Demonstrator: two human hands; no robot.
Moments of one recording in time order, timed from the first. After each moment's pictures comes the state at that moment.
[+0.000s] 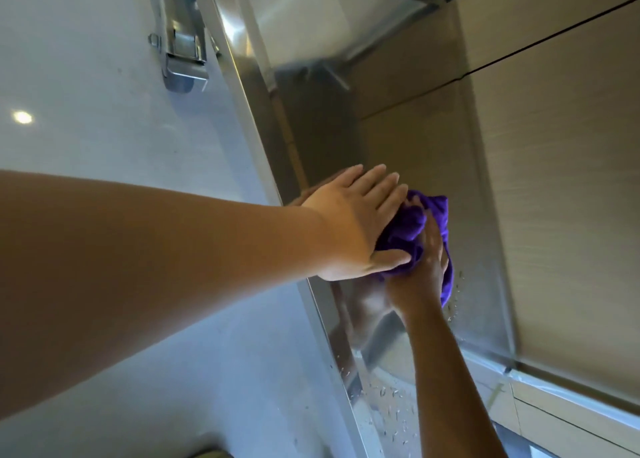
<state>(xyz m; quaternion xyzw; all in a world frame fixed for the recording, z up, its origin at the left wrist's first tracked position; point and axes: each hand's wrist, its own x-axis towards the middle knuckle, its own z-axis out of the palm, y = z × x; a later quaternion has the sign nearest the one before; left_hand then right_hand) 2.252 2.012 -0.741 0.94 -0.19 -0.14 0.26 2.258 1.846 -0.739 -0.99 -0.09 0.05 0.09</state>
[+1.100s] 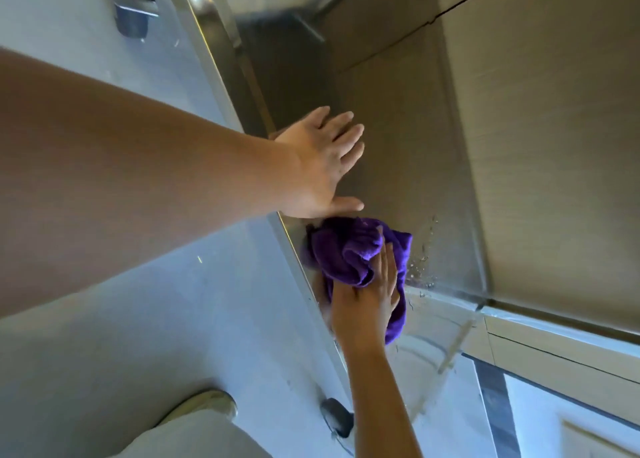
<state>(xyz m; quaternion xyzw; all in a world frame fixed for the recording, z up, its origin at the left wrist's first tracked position) 2.250 2.009 -0.745 0.96 -0.21 -0.12 0.11 2.151 1.841 -0.737 -0.98 0.09 0.07 0.14</state>
